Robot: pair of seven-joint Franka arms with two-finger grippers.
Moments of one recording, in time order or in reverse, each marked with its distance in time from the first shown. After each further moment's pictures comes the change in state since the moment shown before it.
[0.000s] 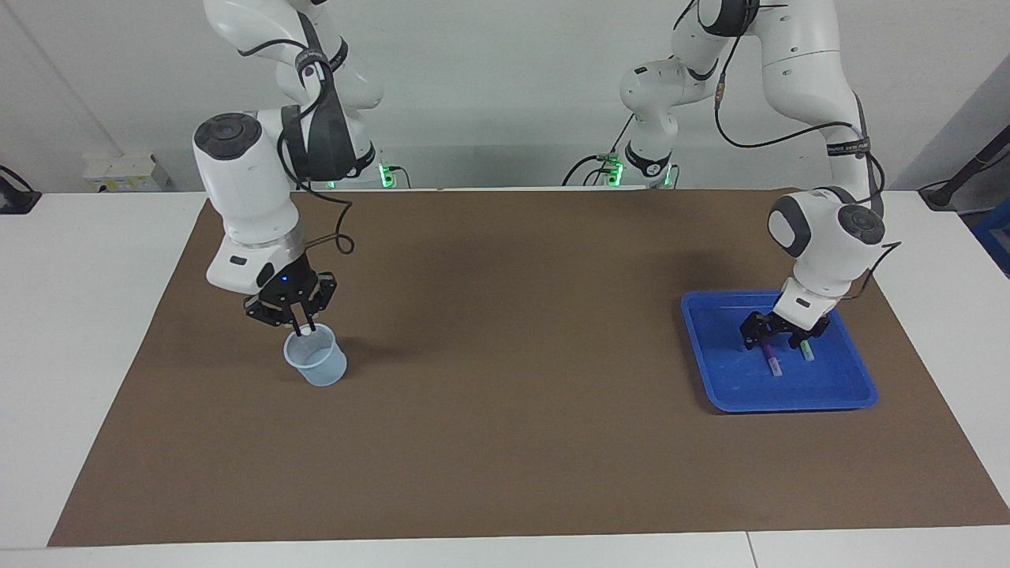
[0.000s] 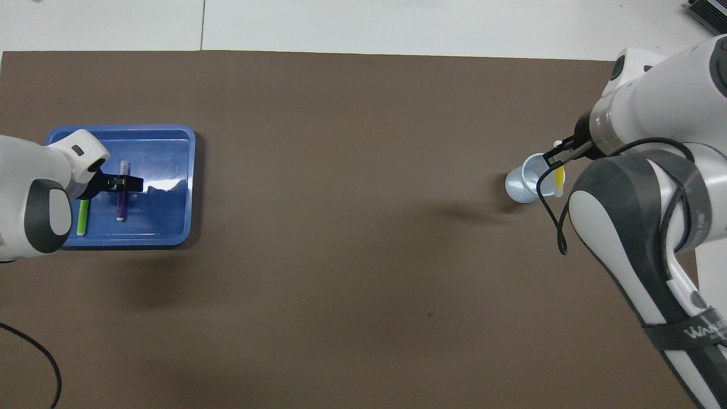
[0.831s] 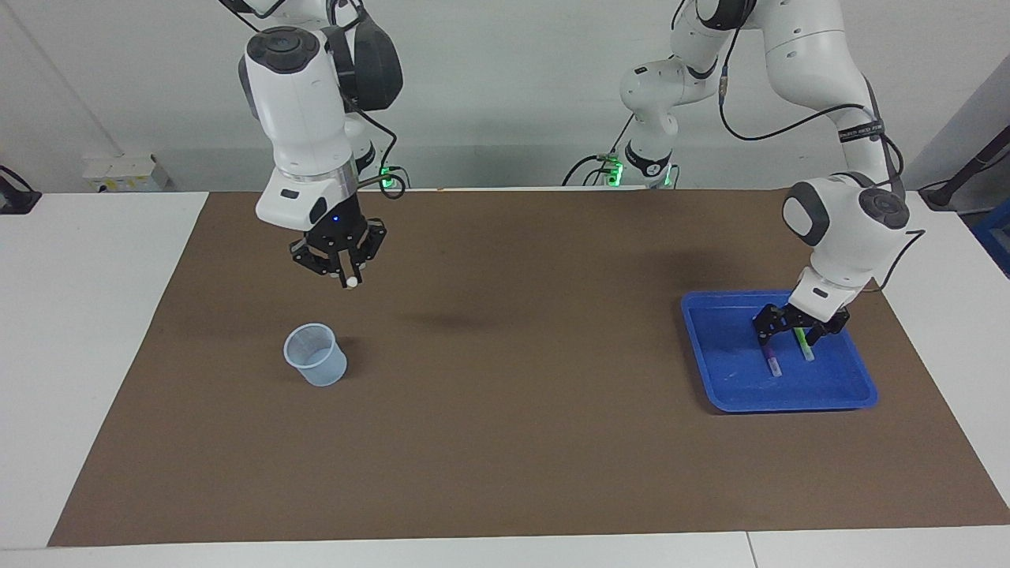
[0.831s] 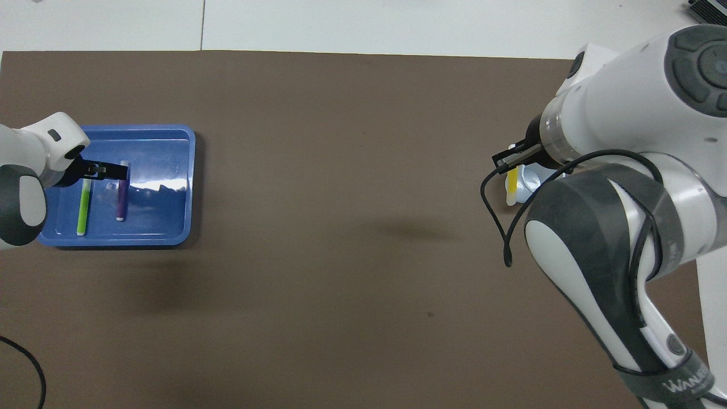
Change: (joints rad) left arm 0.003 -0.065 -0.006 0.072 0.000 -0.090 0.059; right arm 0.055 0.000 0.087 0.068 0.057 -0.048 0.240
